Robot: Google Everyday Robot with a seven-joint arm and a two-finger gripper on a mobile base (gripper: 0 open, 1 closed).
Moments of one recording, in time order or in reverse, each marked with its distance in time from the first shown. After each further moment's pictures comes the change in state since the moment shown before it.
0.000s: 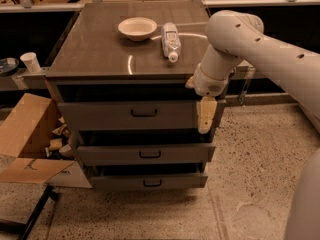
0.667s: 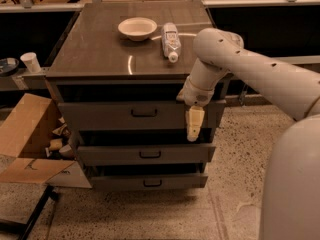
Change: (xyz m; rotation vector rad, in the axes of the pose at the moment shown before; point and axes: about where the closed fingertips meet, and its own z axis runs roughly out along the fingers) arm -0.016 -0.005 0.055 -0.101 -0.050 0.021
